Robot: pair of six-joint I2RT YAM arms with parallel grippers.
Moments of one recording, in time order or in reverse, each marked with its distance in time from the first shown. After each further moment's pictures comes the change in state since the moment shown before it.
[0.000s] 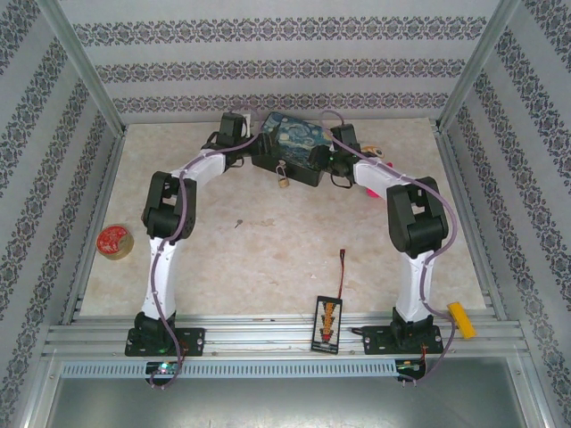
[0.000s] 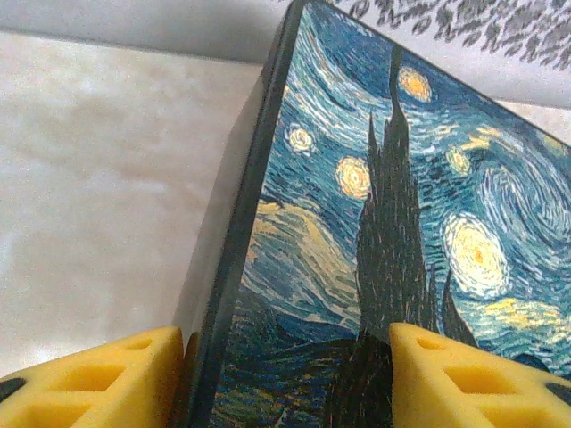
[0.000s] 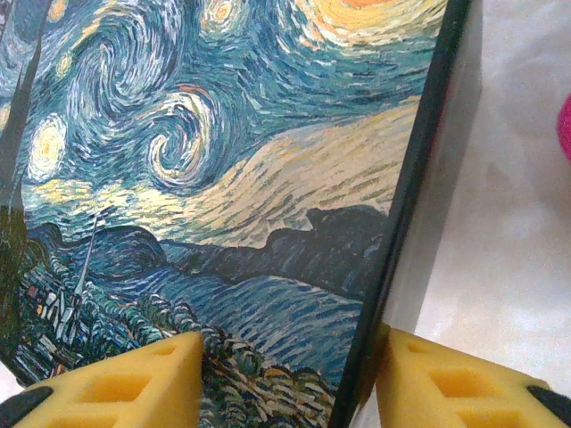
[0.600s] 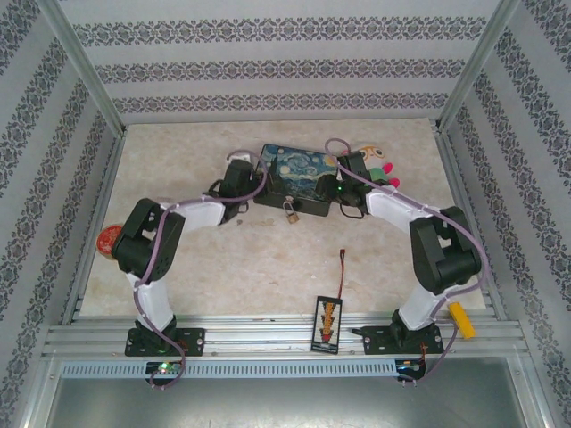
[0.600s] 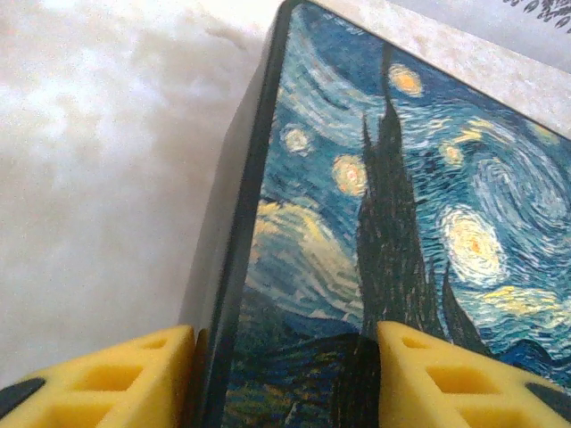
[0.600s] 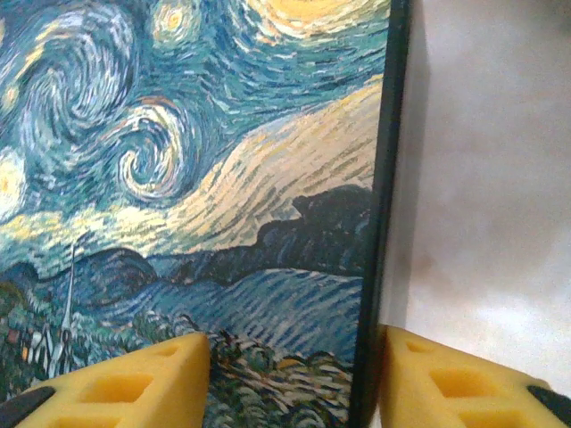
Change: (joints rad) left arm -0.226 -0.489 -0.775 0.306 -0.321 -0.216; right arm 0.065 -0.359 -0.413 -0.037 0.042 -0.007
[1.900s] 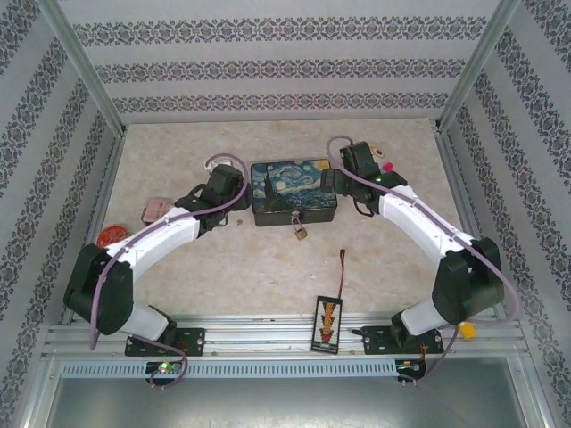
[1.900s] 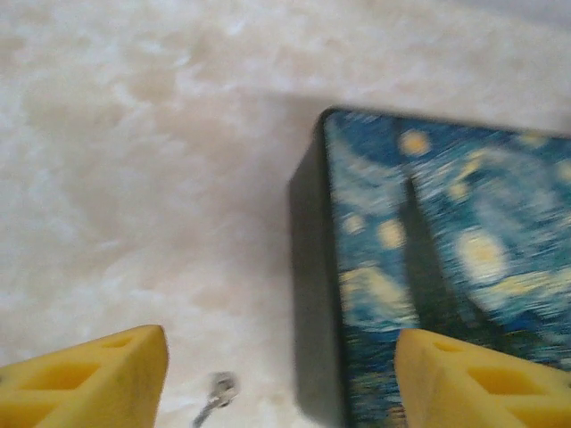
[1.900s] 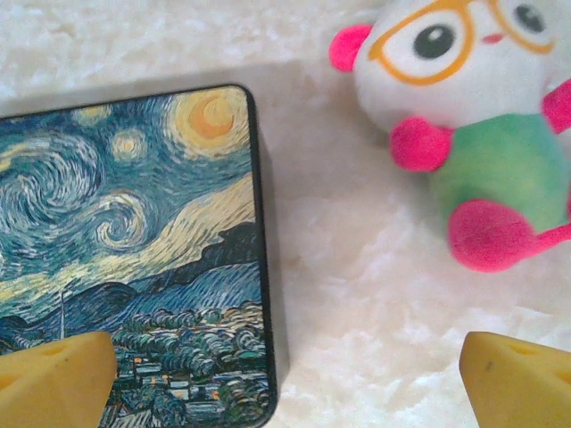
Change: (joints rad) left arm -0.004 -0.342 -0.008 -0.558 -0.184 0.043; right arm 0.046 -0.206 0.138 -0.350 0.306 -0.211
